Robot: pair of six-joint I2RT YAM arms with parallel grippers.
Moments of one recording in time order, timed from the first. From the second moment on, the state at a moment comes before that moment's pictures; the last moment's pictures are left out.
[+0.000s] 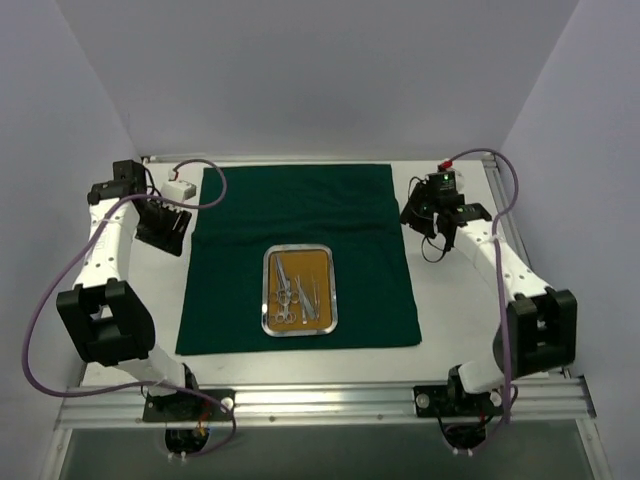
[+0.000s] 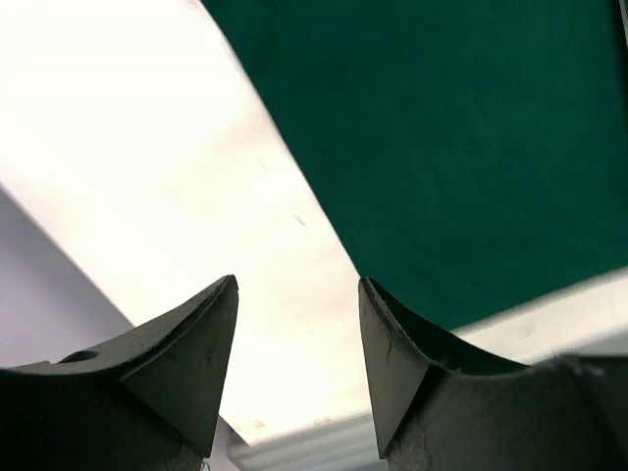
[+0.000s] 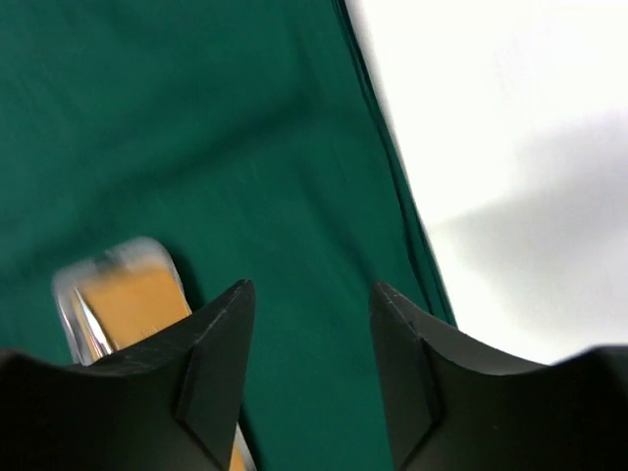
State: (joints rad) left arm 0.18 1.57 1.43 -1.16 0.20 0.62; right arm 0.22 1.37 1.04 -0.50 0.08 0.65
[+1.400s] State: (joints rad) left arm 0.08 2.74 2.67 -0.96 0.20 0.06; right arm 0.05 2.74 2.32 -0.13 -0.21 0.77
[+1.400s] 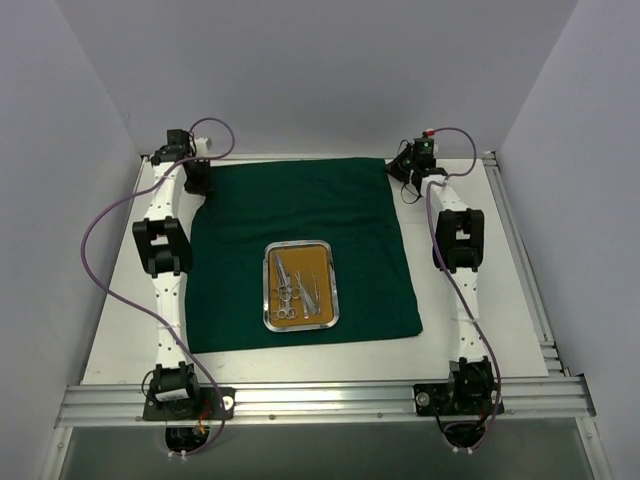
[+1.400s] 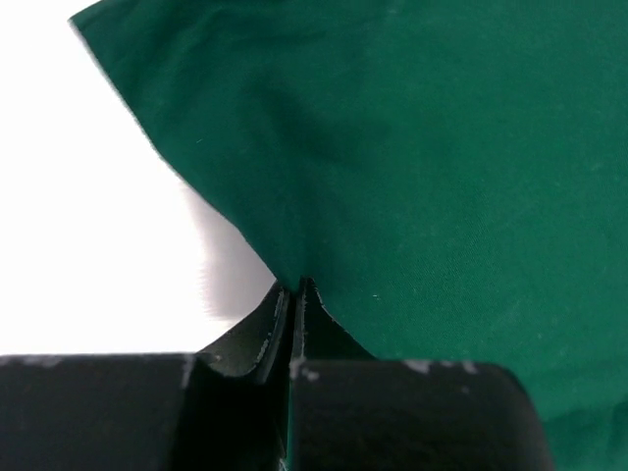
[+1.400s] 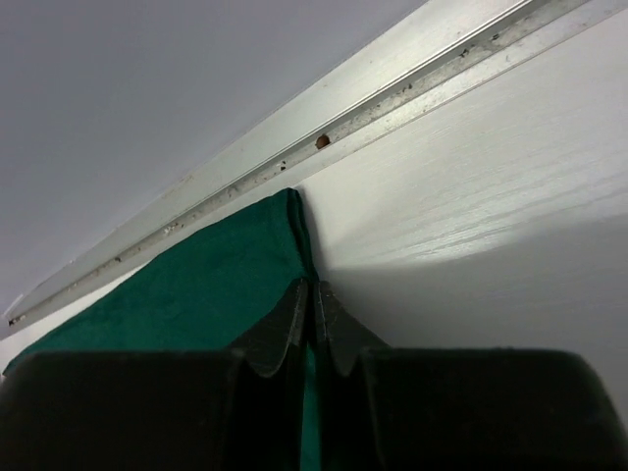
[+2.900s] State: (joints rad) left arm 0.02 1.95 1.52 -0.80 0.22 0.24; right arm 0.31 2.02 1.31 -0.18 0.07 0.46
